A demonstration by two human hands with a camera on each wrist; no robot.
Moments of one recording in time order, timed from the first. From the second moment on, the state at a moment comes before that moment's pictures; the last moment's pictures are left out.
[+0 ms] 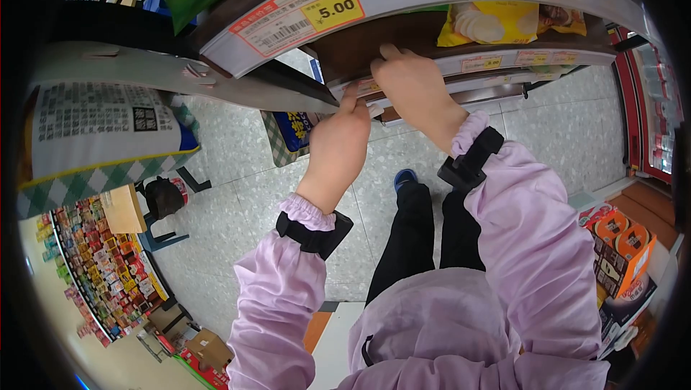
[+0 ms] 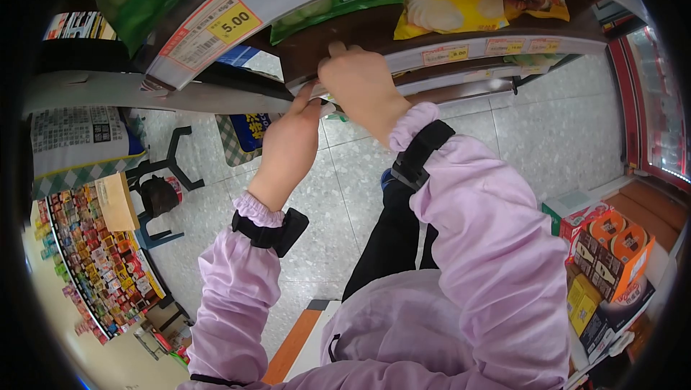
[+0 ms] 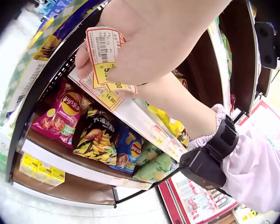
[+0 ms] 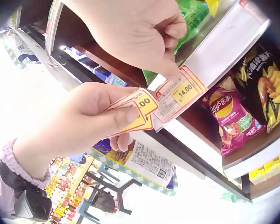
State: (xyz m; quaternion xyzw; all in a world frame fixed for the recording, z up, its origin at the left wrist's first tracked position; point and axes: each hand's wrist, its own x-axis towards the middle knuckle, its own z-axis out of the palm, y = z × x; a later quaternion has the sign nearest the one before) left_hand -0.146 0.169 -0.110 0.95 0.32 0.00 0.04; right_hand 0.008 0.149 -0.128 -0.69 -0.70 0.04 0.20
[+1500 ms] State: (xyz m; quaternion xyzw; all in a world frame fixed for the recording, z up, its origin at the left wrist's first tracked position) left_hand -0.065 0.017 0.085 0.57 0.16 0.09 0.80; right_hand 0.109 -0.083 0.060 -0.57 -0.42 0.42 0.56
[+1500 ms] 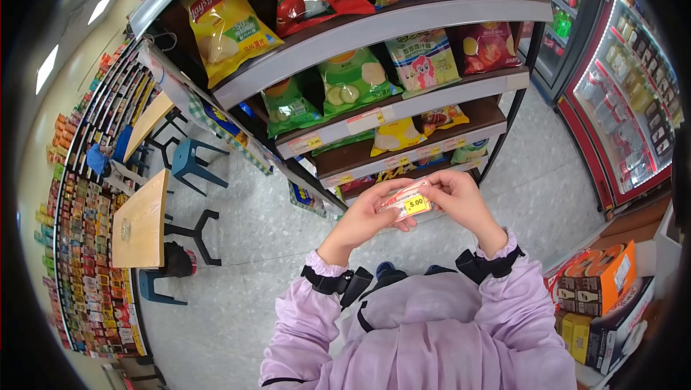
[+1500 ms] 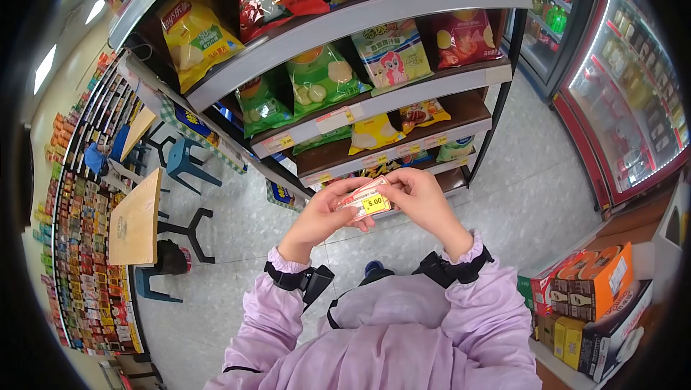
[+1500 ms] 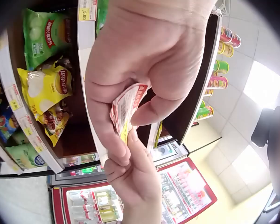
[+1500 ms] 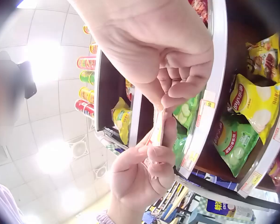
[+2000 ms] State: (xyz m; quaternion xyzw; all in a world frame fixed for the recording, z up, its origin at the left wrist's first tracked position) left_hand -0.031 -0.007 0.071 0.51 0.19 0.16 0.82; right_hand 0.122 -0.111 0.066 -0.67 -0.56 0.17 0.46
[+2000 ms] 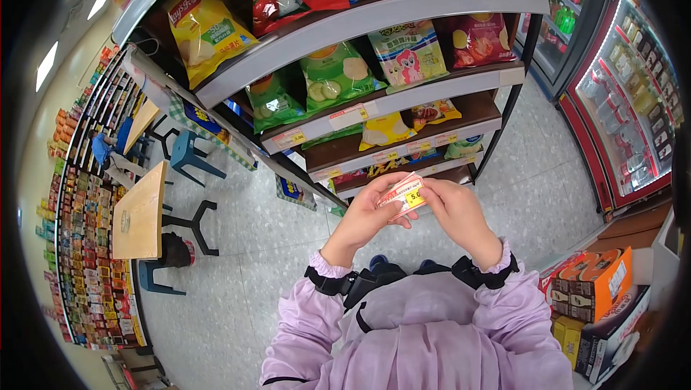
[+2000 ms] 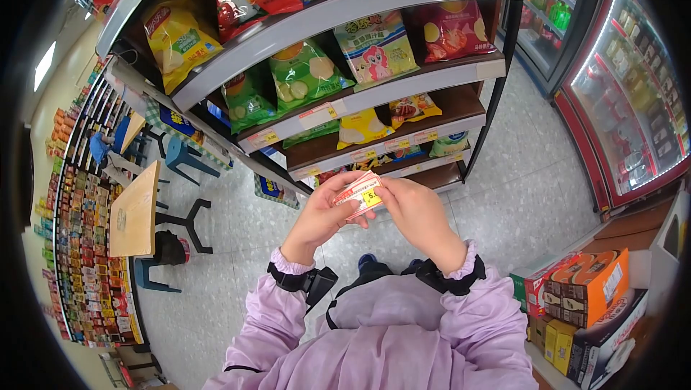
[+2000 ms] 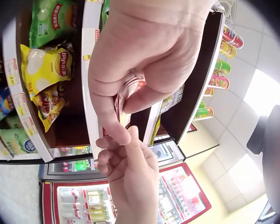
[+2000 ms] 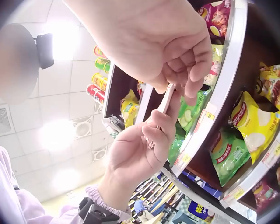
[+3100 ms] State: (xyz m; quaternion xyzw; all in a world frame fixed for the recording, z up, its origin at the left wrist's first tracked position) left_hand 0.025 -0.023 0.062 0.51 0.21 0.06 0.83; right_hand 0.185 -0.135 0.032 -0.60 -0.37 0.40 0.58
